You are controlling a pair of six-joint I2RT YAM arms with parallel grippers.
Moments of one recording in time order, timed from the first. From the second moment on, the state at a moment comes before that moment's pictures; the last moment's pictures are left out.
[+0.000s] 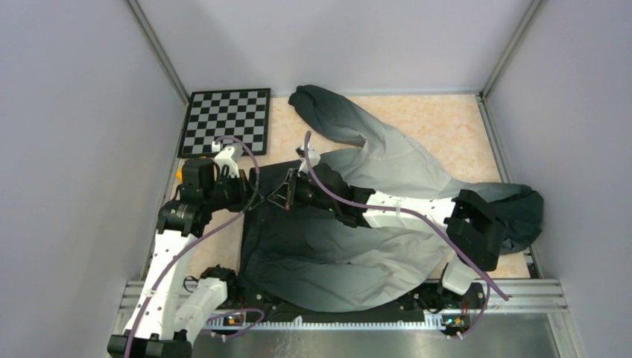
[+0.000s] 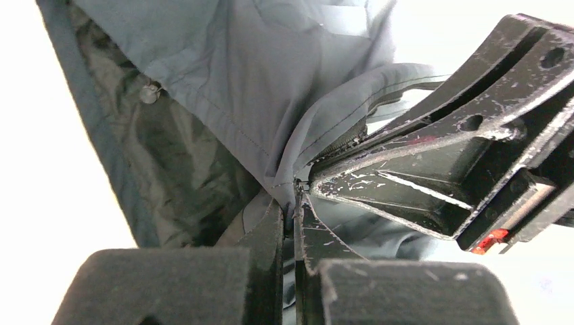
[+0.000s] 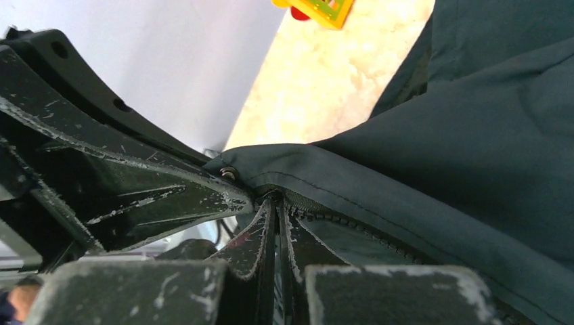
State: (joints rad) left arm -0.11 0.81 0.90 -0.79 0.48 -0.24; right arm 1.09 1.65 1.08 0.31 0.02 0.89
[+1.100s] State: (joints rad) left arm -0.11 0.82 0.91 -0.85 0.55 -0.13; right arm 0.97 1.53 1.00 0.28 -0.36 0.43
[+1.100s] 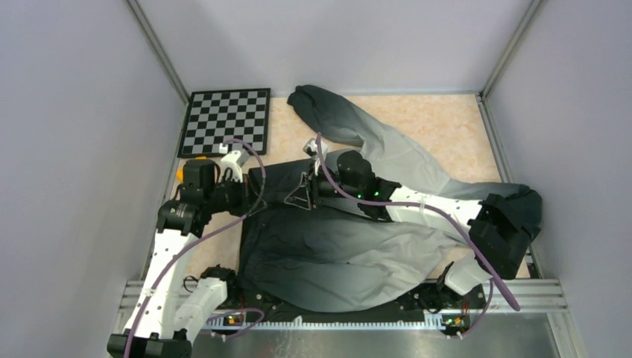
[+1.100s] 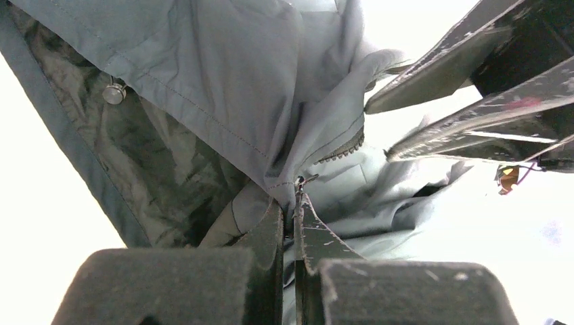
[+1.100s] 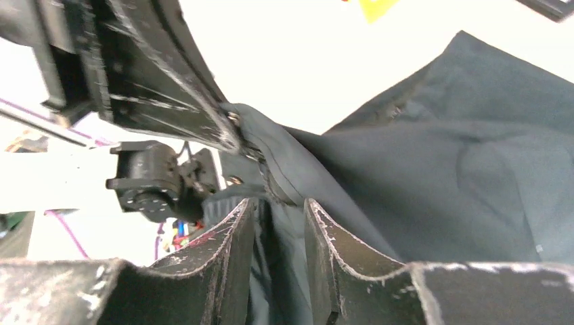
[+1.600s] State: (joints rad) left arm -0.11 0.91 1.02 -0.95 0.56 -0.05; right arm 0.93 1.84 1.09 0.59 -0.66 0.55
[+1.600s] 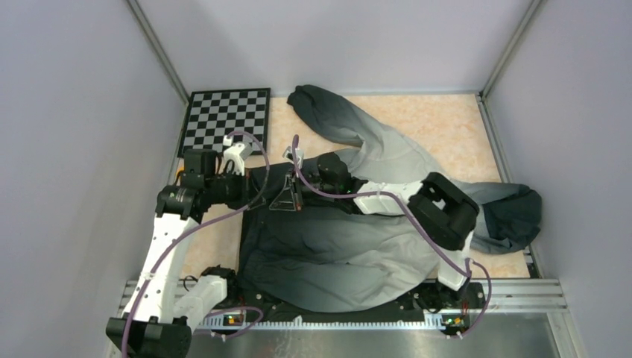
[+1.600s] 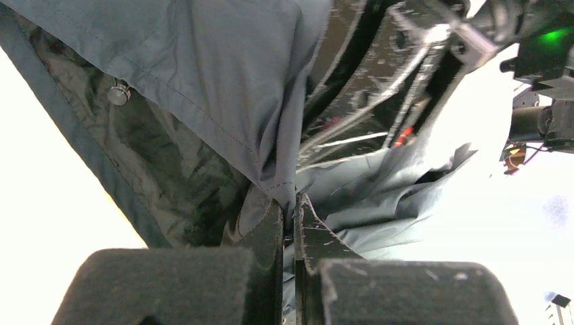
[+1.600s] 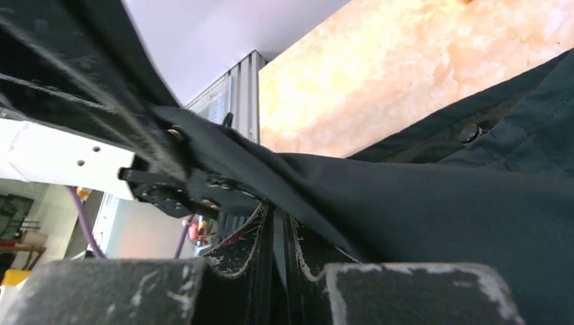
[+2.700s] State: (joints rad) left arm -0.15 0.94 1.05 -0.97 0.58 -0.02; right arm 0.85 1.82 1.01 0.84 -0.79 0.75
